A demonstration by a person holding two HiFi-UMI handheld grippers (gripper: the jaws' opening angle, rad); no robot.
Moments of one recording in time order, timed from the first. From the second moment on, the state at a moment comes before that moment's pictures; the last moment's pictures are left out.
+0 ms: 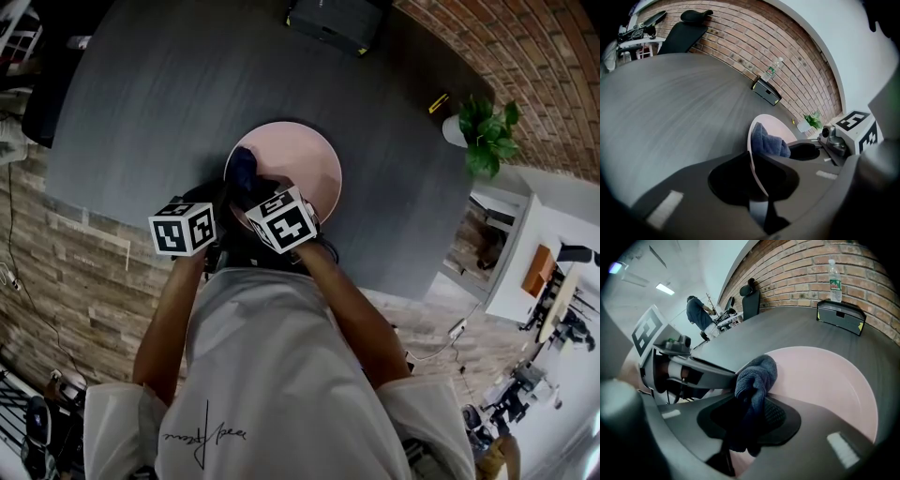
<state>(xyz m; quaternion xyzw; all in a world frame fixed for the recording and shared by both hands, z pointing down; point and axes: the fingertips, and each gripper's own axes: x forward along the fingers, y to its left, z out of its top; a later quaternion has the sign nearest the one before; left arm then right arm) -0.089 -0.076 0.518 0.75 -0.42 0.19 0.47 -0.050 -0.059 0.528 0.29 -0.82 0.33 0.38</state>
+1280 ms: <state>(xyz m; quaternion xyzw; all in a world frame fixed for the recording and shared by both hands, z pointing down) -0.087 -0.081 0.517 0.74 -0.44 0.16 0.48 -0.025 0.005 0.528 0.21 -0.81 0.39 0.39</state>
